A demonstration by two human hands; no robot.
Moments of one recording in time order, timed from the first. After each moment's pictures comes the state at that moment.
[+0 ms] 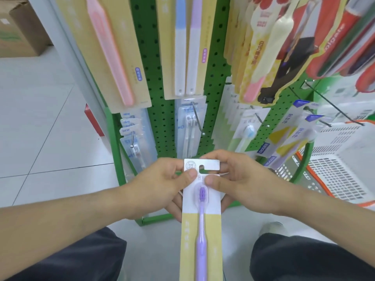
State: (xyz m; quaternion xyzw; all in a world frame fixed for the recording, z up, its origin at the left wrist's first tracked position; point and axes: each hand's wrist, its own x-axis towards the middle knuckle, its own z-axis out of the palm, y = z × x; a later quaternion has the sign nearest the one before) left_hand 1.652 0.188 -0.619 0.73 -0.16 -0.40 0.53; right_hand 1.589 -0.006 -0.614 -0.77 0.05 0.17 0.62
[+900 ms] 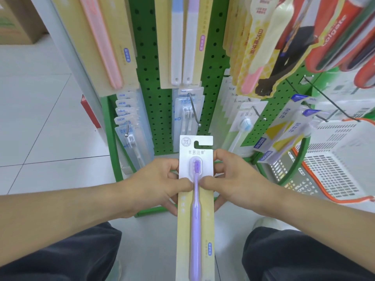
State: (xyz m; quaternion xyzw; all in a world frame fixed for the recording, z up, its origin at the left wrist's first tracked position) left_hand 1.645 0.187 -0.631 0.74 -0.14 -0.42 0.51; right_hand 1.584 0.004 -0.625 -0.78 0.12 0.17 0.58
